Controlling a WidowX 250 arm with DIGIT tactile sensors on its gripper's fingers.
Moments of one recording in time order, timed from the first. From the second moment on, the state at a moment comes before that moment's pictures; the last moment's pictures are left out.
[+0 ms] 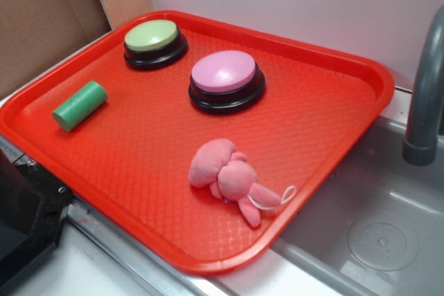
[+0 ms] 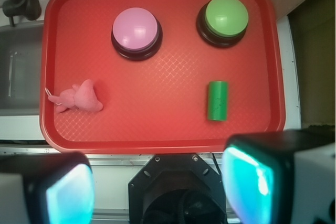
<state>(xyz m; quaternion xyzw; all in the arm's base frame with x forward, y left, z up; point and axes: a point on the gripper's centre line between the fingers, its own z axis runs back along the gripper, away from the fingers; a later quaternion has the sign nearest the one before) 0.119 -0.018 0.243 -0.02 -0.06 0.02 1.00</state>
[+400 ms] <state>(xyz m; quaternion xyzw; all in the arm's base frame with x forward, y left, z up) 0.118 -0.018 0.241 -0.02 -0.06 0.01 1.00</state>
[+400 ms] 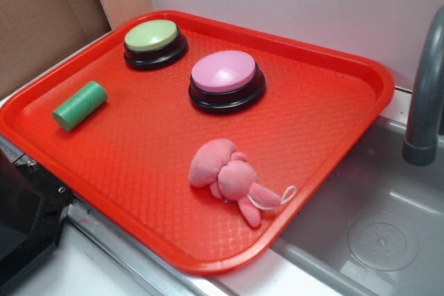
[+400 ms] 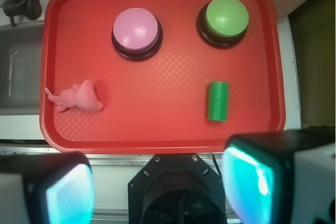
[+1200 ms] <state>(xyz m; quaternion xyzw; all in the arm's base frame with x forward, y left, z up) 0.178 -0.102 0.155 -0.03 -0.08 -0.47 0.88</state>
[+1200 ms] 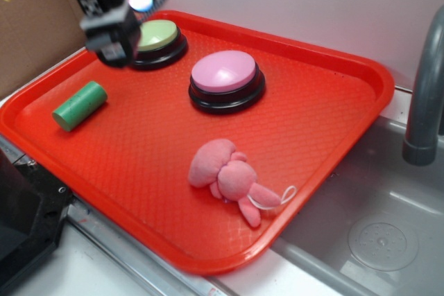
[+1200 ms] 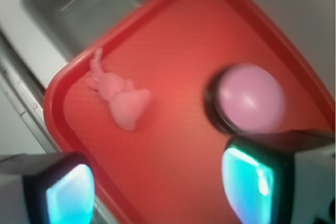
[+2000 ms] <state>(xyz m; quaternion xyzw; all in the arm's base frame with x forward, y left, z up) 0.175 -0.147 0.067 0.00 -0.01 -0.76 0.65</state>
